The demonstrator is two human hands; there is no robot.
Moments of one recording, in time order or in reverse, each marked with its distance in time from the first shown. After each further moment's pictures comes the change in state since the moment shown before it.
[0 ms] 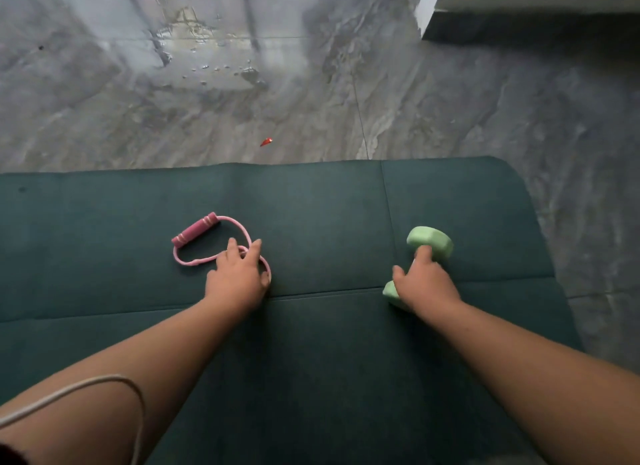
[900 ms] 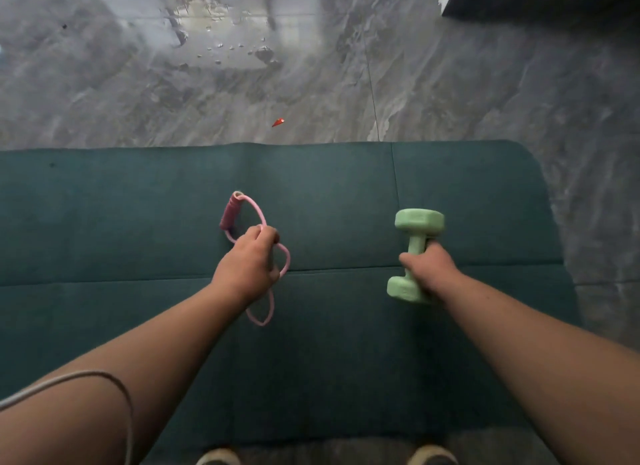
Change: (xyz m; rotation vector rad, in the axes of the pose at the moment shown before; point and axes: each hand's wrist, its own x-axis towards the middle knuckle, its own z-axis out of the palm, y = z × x) left_hand -0.045 0.009 -0.024 -0.256 0.139 0.209; right_hand 0.005 0.010 -0.010 0.457 -0.176 0.101
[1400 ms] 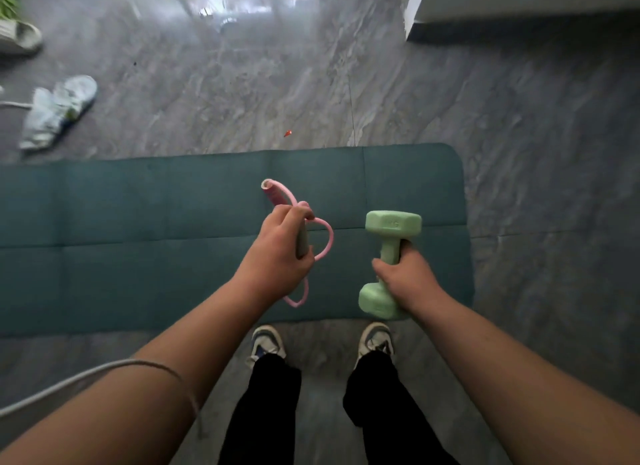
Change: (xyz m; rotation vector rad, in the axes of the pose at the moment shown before) left_hand -0.215 0.229 -0.292 -0.353 0.021 0.168; right_hand -0.356 -0.096 -0.198 0.043 -0.131 -0.154
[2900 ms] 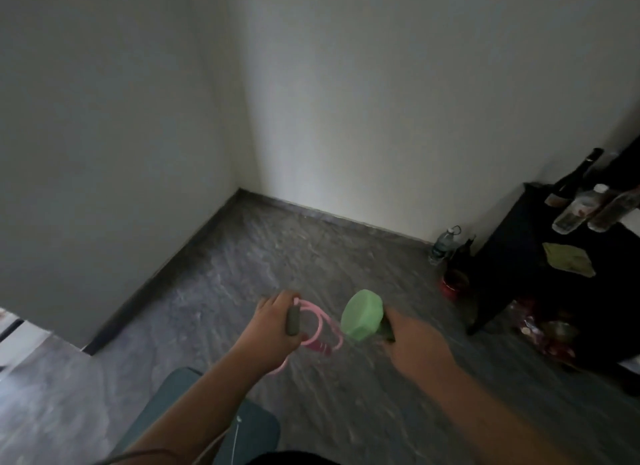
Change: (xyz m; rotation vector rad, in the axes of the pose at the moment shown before) left_hand -0.156 0.729 0.205 0.267 -0.630 0.871; right_hand -0.542 0.265 -0.518 -0.150 0.836 0.295
